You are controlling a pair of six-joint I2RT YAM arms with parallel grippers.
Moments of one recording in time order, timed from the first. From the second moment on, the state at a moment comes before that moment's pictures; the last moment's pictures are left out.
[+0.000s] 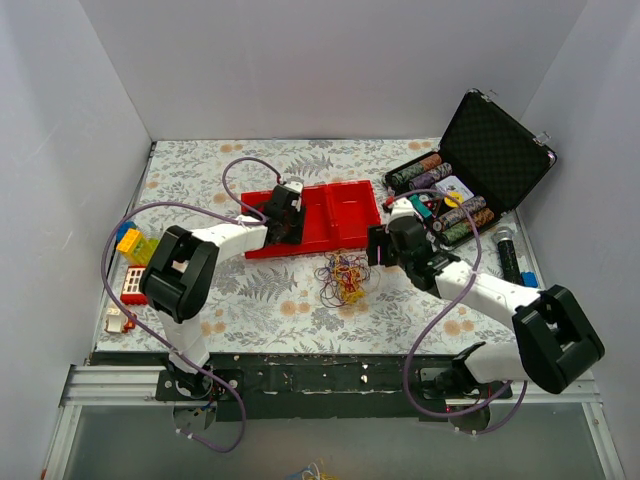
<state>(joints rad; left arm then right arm) -0.52 1.83 1.12 -0.16 -0.18 -0.25 0.62 1.35 0.71 0.03 0.23 0.29</state>
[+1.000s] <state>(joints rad) -0.54 1.65 1.19 -0.38 0.10 -0.04 0.85 1.15 0.35 0.19 -0.14 0.47</state>
